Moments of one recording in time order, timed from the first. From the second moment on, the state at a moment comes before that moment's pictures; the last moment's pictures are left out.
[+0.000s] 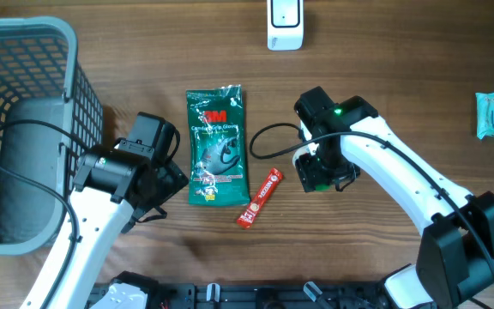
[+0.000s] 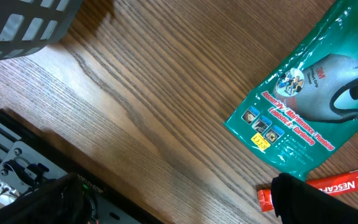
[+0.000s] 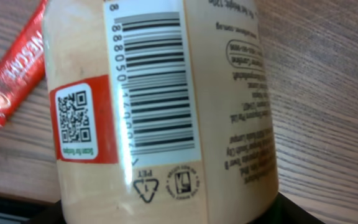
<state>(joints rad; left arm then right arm) -0.31 1.20 1.10 -1.39 -0.17 -1.00 0.48 1.68 1.23 -1.23 -0.04 0.16</state>
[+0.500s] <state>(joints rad) -0.31 1.20 1.10 -1.39 -0.17 -1.00 0.48 1.68 1.23 -1.14 -0.03 0.27</state>
